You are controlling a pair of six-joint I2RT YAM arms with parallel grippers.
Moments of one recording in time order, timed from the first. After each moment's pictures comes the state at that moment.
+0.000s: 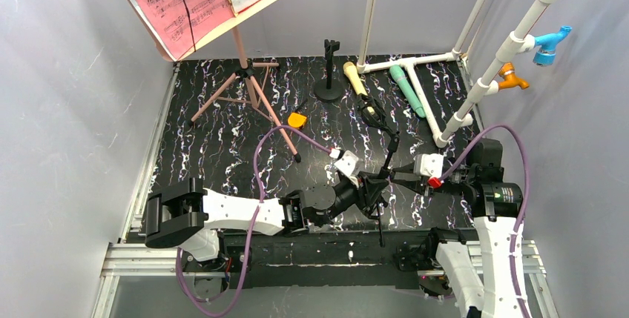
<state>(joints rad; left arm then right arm) -1.39 1.50 0.78 0.75 -0.44 -0.37 -0.03 0.64 0.89 -1.10 -1.19 -1.20</state>
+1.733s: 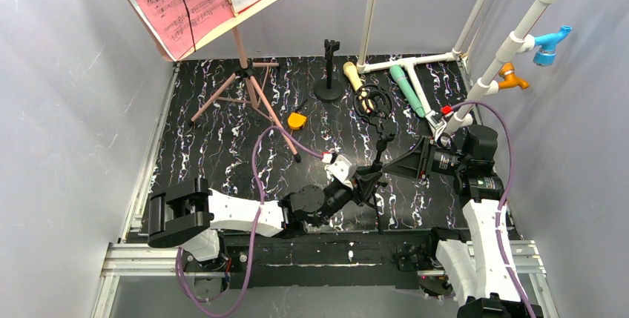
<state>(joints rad) -1.38 1.52 0.71 0.98 -0.49 -0.16 -0.07 0.71 0.66 -0.37 -1.34 0.51</state>
